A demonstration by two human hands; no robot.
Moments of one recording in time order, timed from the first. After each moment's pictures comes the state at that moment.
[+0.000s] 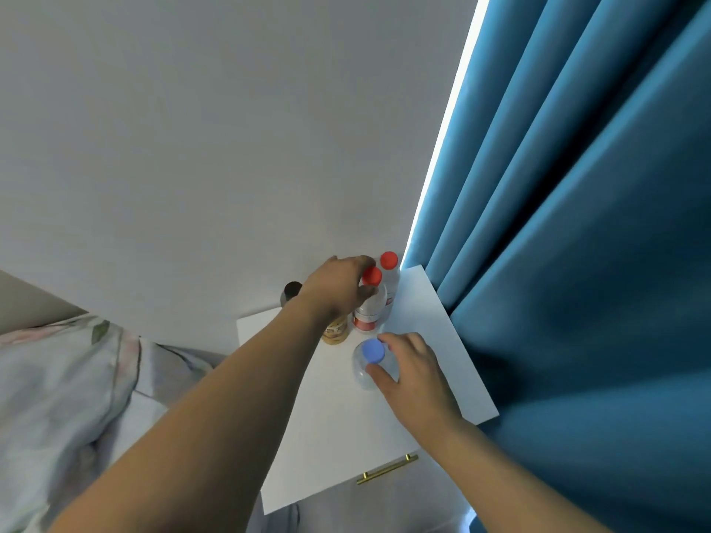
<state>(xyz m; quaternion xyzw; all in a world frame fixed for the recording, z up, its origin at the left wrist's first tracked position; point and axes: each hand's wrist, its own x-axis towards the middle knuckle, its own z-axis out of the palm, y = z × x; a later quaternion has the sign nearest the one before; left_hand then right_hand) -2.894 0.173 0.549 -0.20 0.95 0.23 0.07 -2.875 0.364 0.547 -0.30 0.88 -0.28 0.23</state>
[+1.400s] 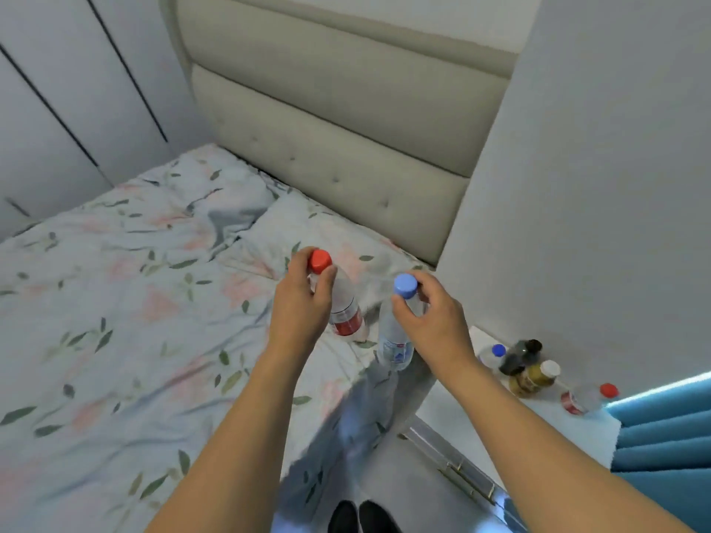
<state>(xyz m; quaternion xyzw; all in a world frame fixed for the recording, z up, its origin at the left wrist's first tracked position) -2.402 0.311 0.840 -0.67 0.54 0.21 -0.47 -2.589 0.312 0.842 -0.64 0.60 -0.37 0.32</state>
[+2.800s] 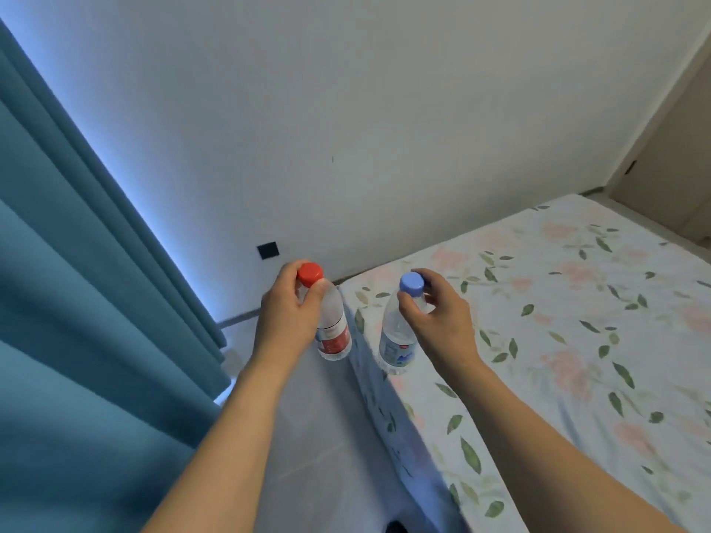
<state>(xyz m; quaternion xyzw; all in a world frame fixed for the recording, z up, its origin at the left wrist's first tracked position) -2.229 1.073 0.900 -0.80 -0.30 -0.25 -0.45 -2.127 0.902 0.881 -0.79 -0.19 0.05 0.58</state>
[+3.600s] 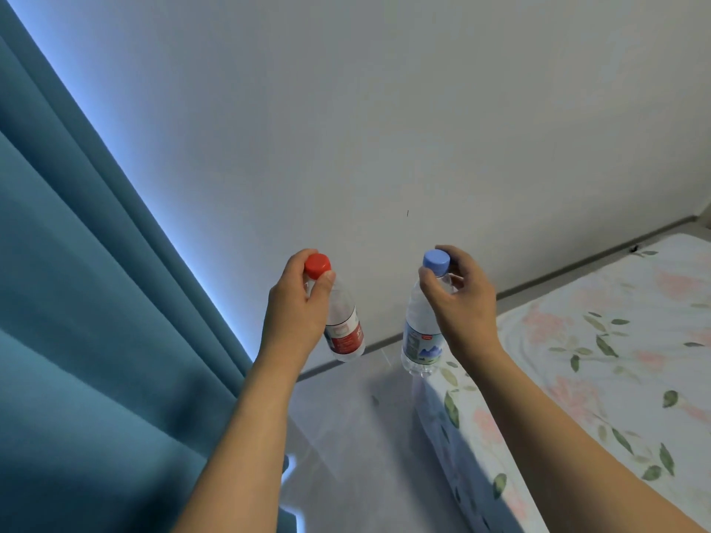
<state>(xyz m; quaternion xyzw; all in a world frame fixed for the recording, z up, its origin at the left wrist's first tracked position) -2.136 1.380 0.955 -0.81 -0.29 -0.29 -0.42 -2.012 1.223 0.928 -0.73 -0.18 -0.02 0.66</state>
